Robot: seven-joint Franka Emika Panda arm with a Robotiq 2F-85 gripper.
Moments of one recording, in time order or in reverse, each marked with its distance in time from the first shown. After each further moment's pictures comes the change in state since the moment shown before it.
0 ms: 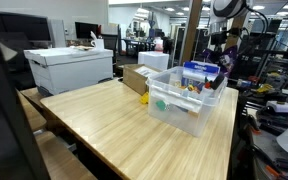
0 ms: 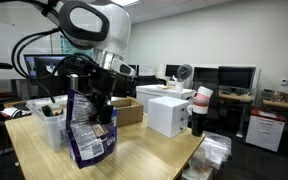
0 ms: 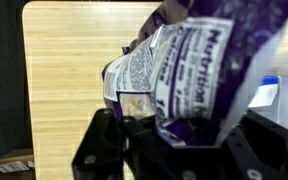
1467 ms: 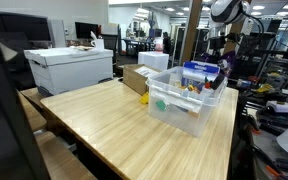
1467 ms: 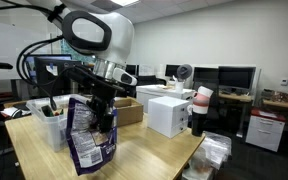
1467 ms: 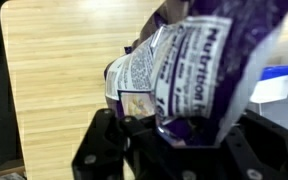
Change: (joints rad) arm -0.021 0.059 -0.002 -0.001 0.070 0.043 0.000
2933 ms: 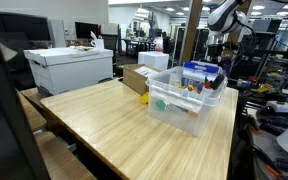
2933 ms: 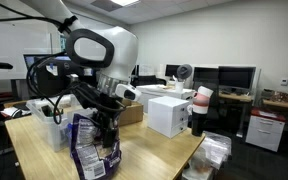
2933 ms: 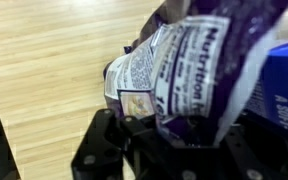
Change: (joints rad) arm -0.044 0.100 0.006 -0.001 0.115 0.108 0.000
